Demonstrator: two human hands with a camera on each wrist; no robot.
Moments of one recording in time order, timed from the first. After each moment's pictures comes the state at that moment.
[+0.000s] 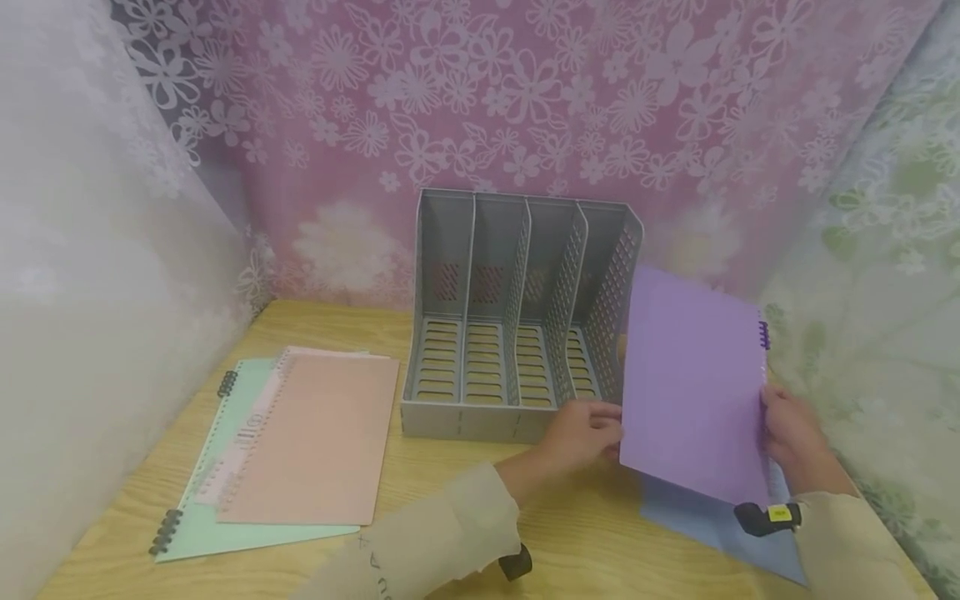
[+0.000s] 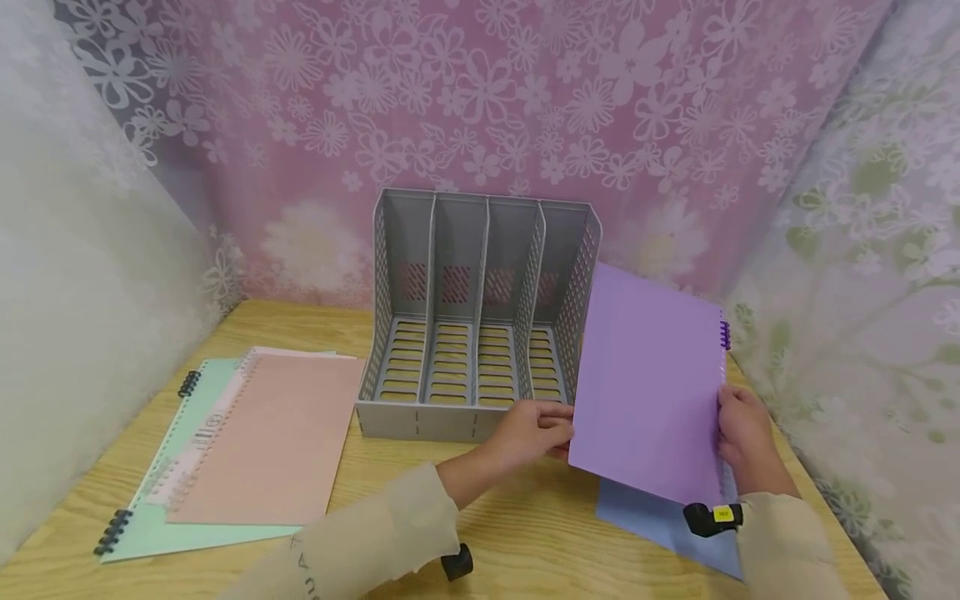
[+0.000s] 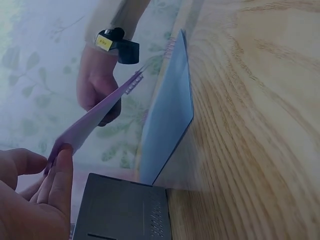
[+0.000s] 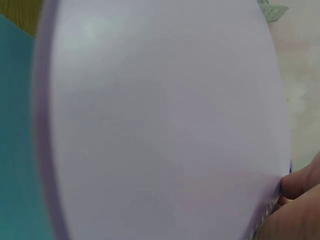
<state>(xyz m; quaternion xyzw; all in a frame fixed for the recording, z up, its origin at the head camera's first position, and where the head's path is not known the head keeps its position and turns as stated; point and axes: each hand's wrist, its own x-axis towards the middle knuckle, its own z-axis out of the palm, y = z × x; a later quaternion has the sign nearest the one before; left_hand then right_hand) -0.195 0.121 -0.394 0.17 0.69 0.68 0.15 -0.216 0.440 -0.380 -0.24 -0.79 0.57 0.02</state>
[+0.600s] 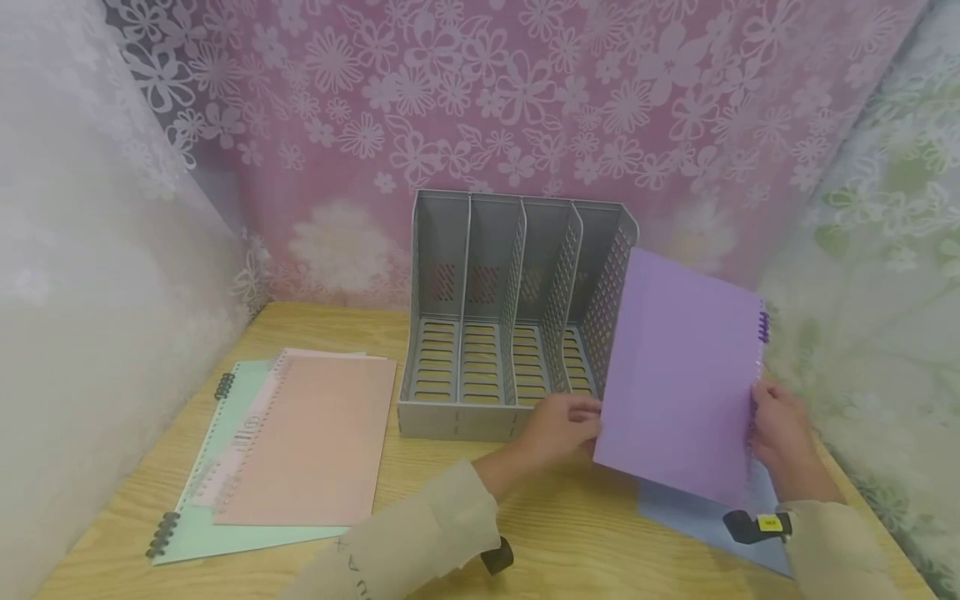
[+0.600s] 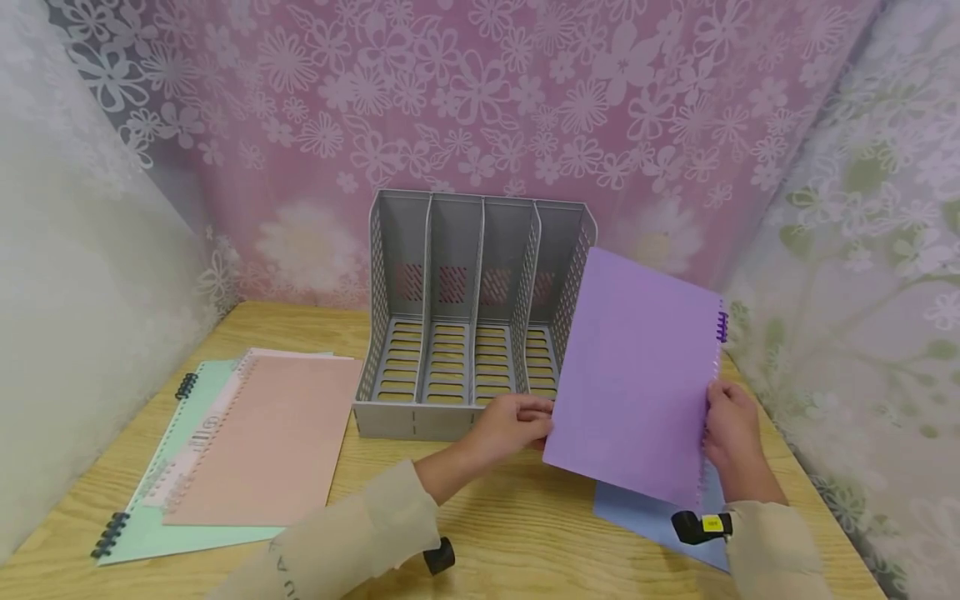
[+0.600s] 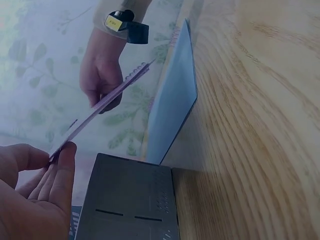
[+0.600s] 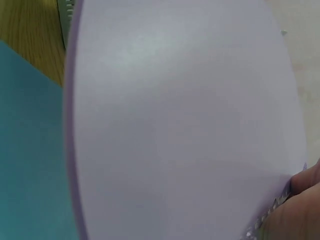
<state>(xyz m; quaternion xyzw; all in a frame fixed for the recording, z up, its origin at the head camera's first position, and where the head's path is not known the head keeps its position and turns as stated) -0.200 0.098 -0.391 0.19 0.75 0.62 0.12 -0.204 0.412 -0.375 -0.26 -0.73 0.62 0.08</state>
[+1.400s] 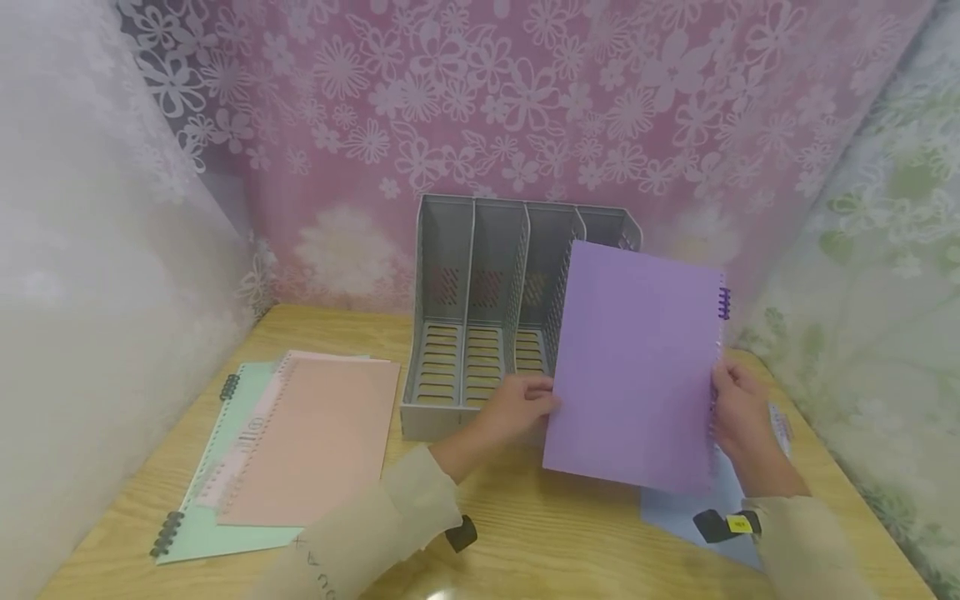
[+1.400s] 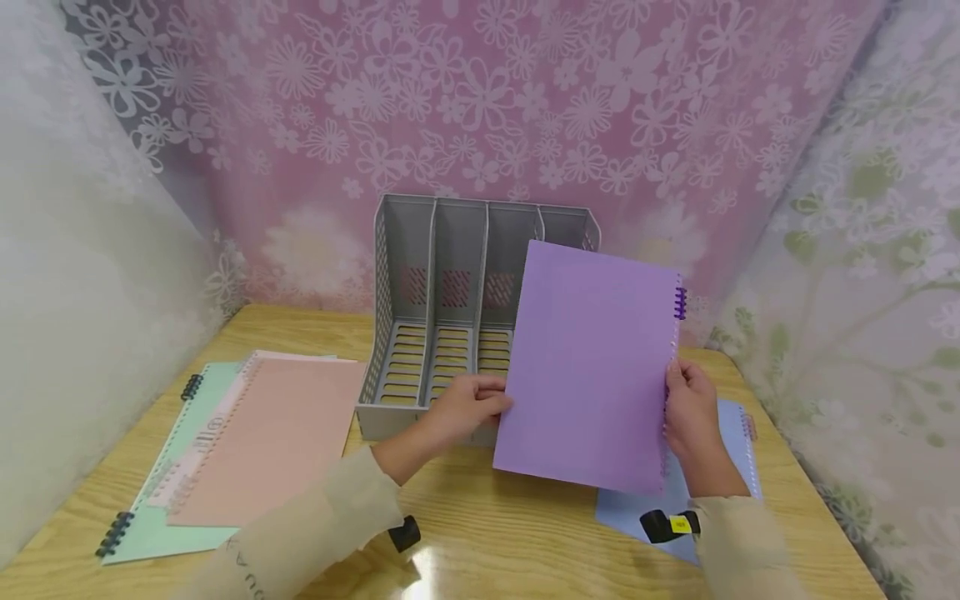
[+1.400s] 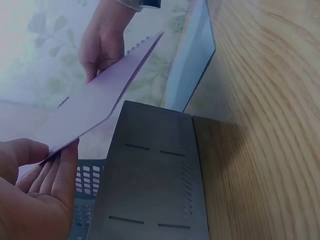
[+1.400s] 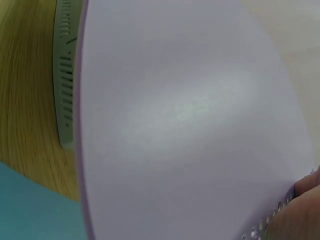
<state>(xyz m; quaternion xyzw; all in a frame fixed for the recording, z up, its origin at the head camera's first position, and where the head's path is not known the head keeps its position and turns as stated) -0.225 0.051 -0.384 0.15 0.75 0.63 0.13 -0.211 0.351 -0.355 -0.16 -0.71 0.67 0.12</state>
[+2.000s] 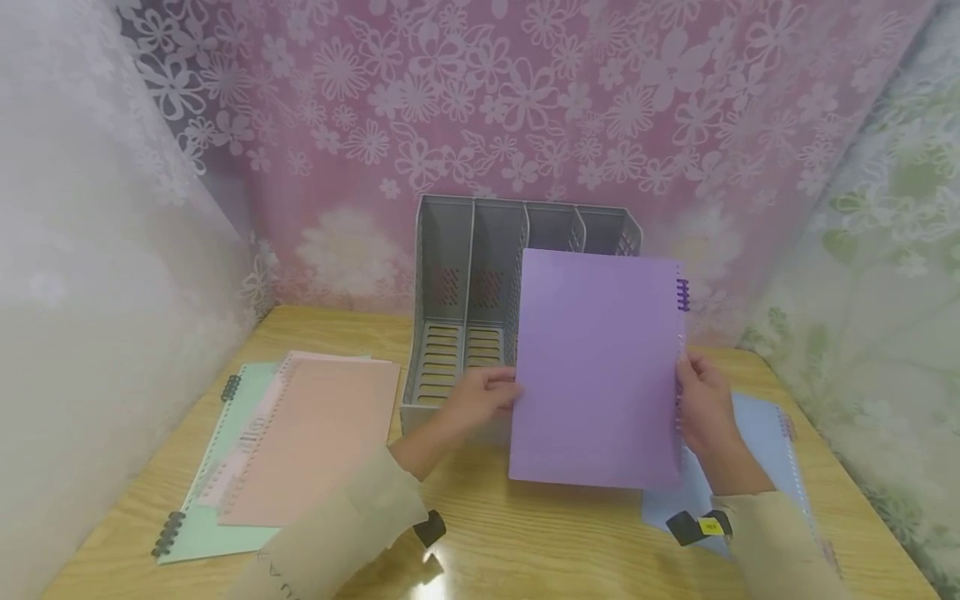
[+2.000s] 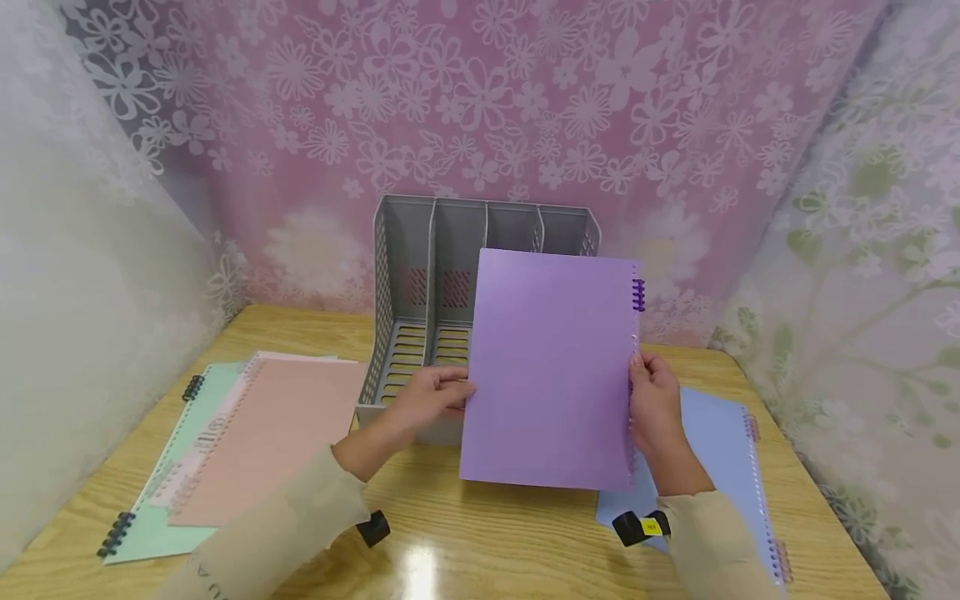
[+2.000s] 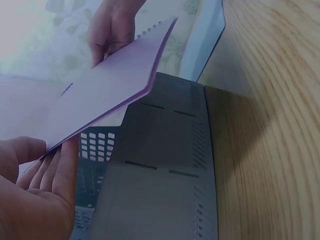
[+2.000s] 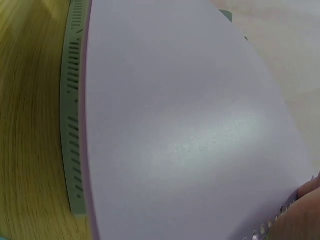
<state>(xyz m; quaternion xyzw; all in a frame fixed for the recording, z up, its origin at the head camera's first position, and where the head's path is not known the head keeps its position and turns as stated) -0.234 0.007 -0.385 0.13 0.70 0.69 0.15 -0.217 0.311 -0.353 -0.12 -0.75 0.64 0.09</state>
